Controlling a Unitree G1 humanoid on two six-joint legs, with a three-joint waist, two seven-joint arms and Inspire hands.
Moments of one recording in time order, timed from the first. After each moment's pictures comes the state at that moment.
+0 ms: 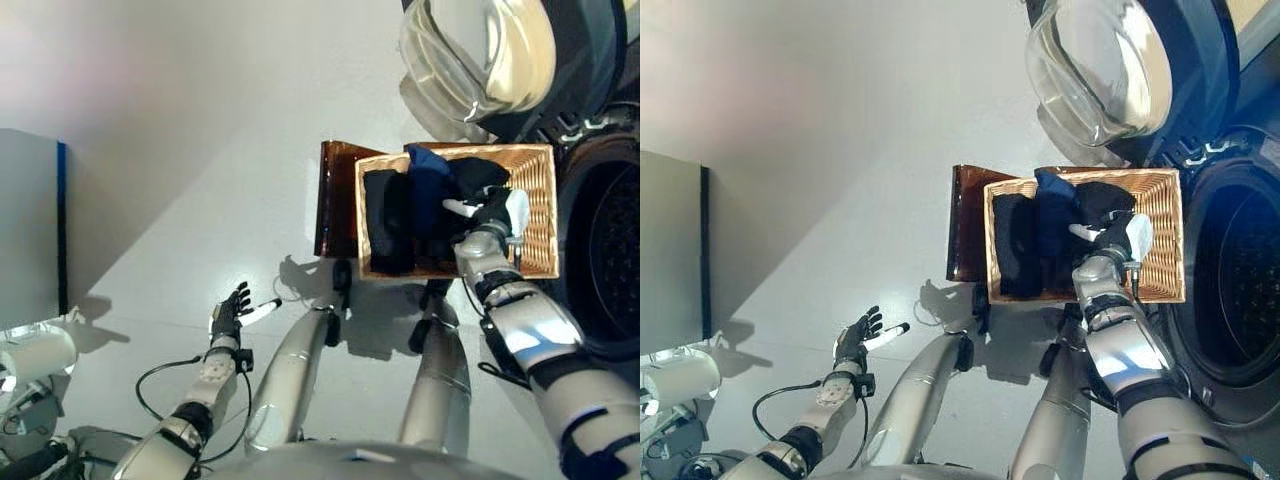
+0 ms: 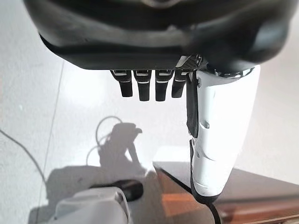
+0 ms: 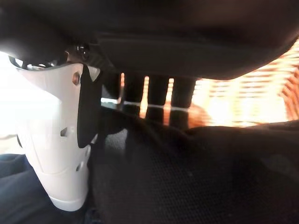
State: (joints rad) left arm -0.19 0.21 -0.43 1.04 -0.53 -0.32 0.24; right arm -0.88 -0.43 0.34 1.43 0.26 -0.09 -0.57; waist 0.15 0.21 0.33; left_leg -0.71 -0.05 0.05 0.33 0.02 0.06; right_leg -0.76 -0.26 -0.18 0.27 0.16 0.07
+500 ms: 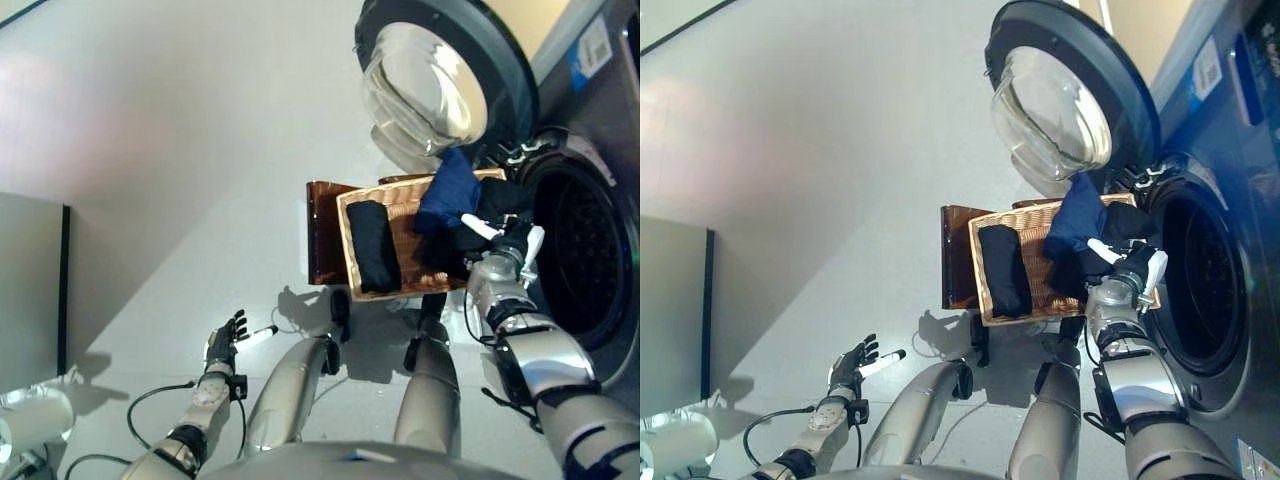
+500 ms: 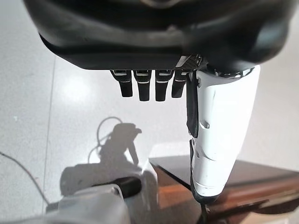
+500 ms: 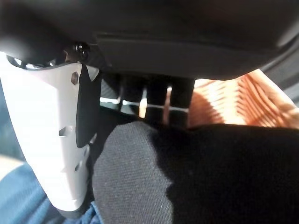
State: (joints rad) left arm -0.07 0.21 -0.43 1.04 -0.52 -0.31 0.18; right arm -0.68 -0.45 0.08 1.22 0.50 -0.15 -0.54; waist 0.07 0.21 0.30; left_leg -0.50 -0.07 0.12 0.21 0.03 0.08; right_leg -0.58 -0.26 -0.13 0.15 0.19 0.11
